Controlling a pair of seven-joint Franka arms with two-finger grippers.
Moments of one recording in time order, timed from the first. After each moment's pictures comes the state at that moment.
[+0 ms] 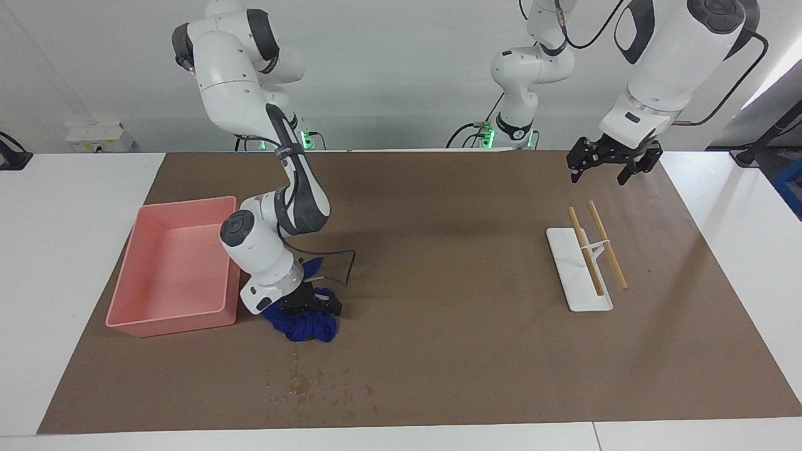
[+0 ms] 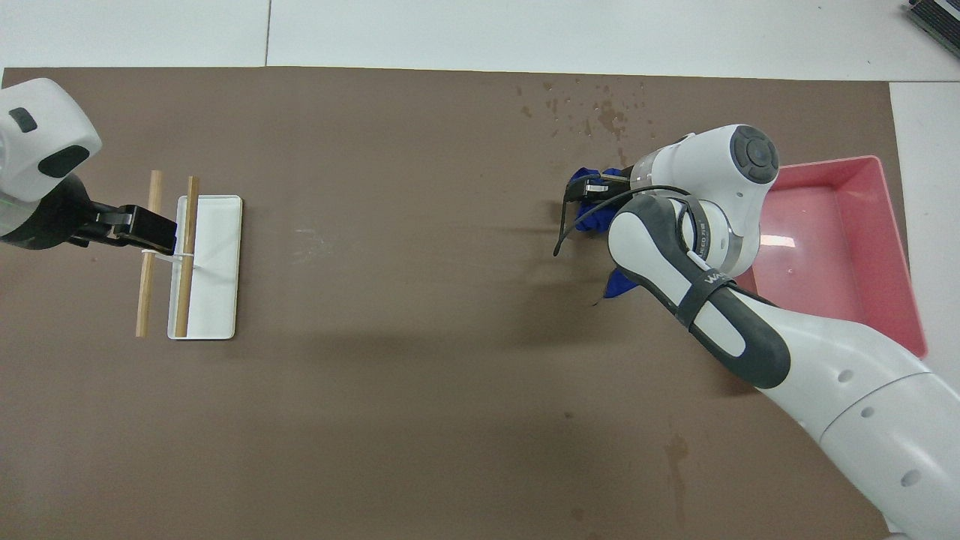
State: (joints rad) left arm 0.05 0.04 -0.20 -1.57 0.01 1.56 0.01; right arm 0.04 0.61 0.20 -1.67 0.27 2.41 0.22
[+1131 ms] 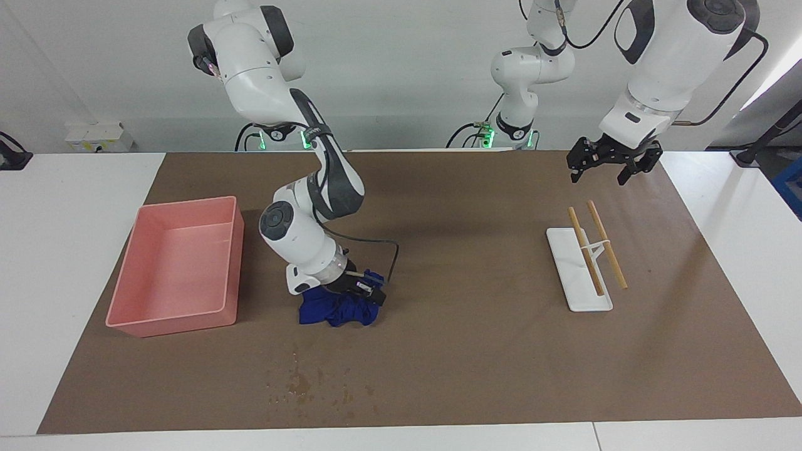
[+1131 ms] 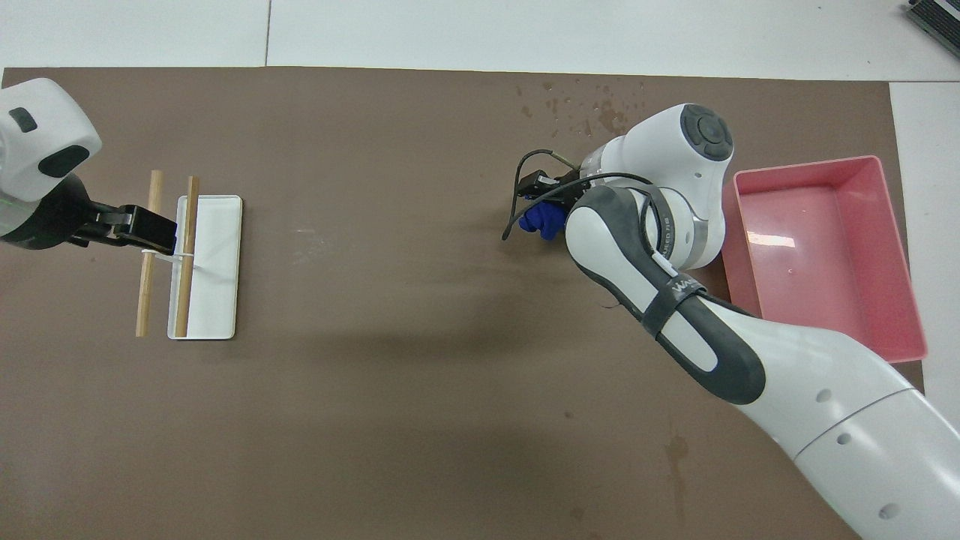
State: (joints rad) left arm 0.05 0.04 -0.20 -1.57 0.01 1.56 0.01; right arm 0.13 0.59 0.20 -1.53 0.29 2.16 0.60
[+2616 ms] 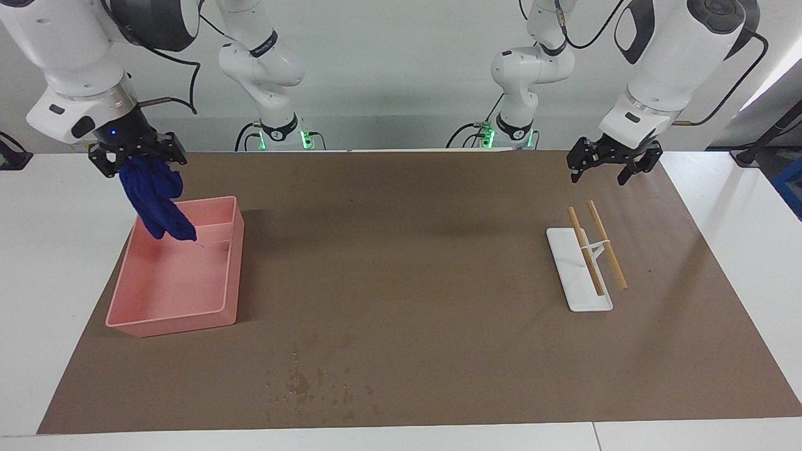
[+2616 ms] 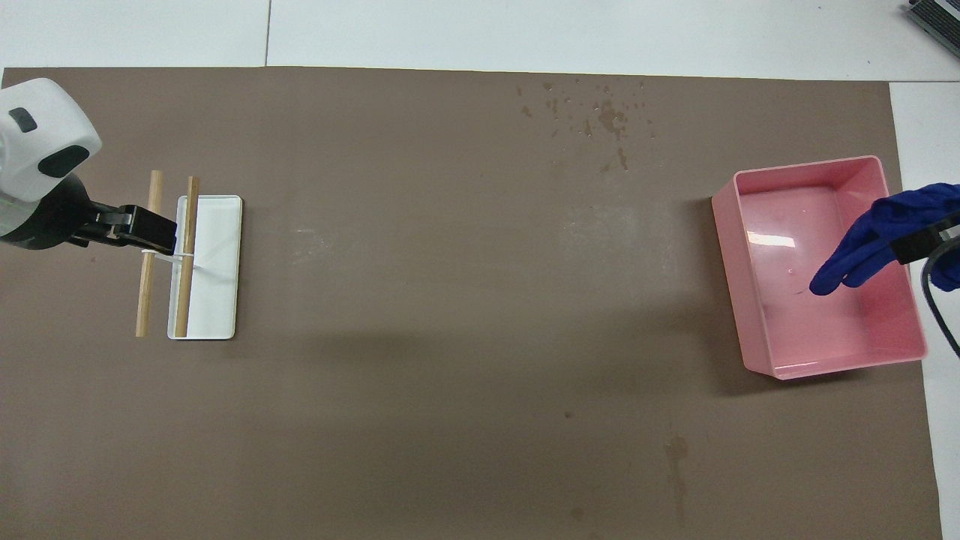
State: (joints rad) left arm 0.05 0.04 -0.20 -1.57 0.01 1.56 0.01; right arm -0.27 0.08 0.19 -1.51 -0.14 1.57 -0.45
